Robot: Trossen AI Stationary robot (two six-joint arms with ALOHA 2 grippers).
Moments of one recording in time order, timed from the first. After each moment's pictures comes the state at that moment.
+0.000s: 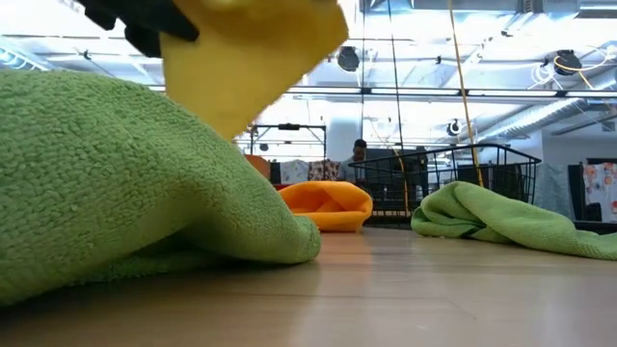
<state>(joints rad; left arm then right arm) -0.56 1.22 0.76 -0.19 -0.66 -0.29 0.43 1.76 1.40 -0.13 0.69 -0.05</state>
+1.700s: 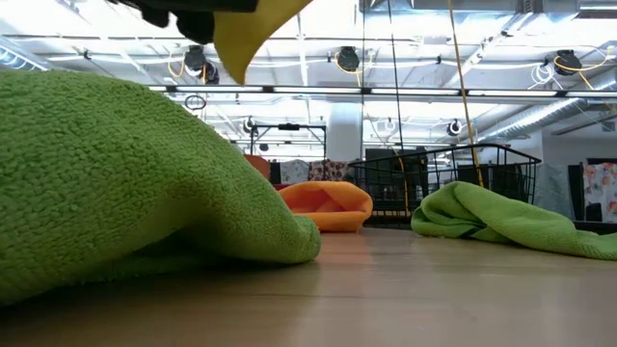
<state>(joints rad) -0.50 1.39 0.71 0.36 -0.55 0.11 0.61 1.62 1.40 -0.11 0.97 -0.29</state>
